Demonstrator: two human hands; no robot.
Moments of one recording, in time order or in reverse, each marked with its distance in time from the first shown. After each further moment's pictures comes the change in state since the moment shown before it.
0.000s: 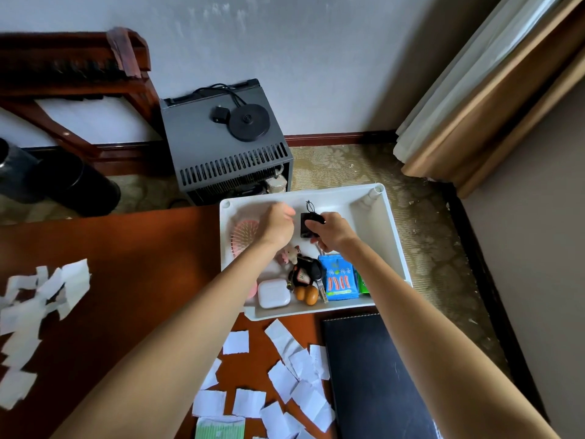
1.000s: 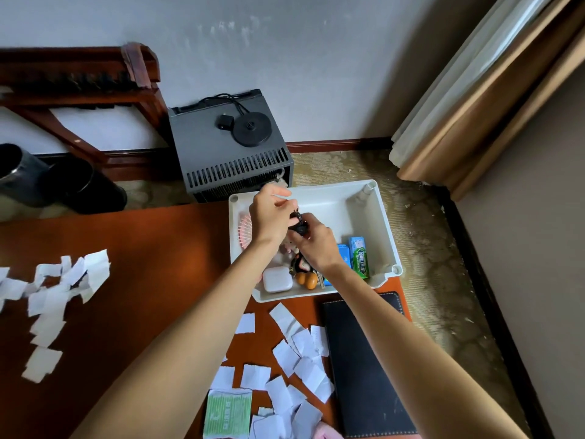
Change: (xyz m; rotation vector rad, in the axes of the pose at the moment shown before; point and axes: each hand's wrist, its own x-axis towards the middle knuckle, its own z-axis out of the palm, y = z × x) left_hand -0.062 0.025 -0.027 -0.523 0.205 0.106; right_hand -0.070 -0.007 0.034 -0.031 0.184 -0.332
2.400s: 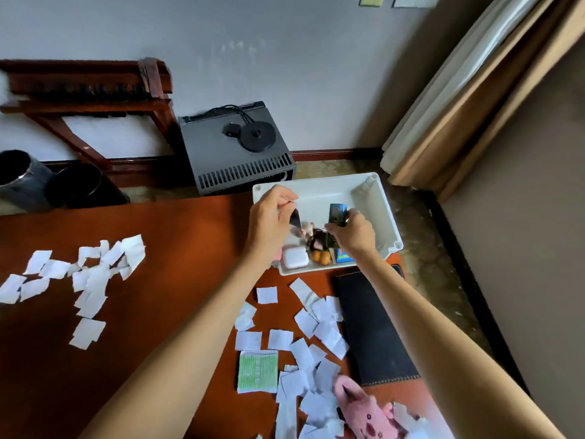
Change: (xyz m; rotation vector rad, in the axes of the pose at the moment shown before) left_hand -0.070 0.008 -0.080 0.366 -0.013 0.579; right_hand -0.066 -0.040 -0.023 -0.231 0.191 0.290
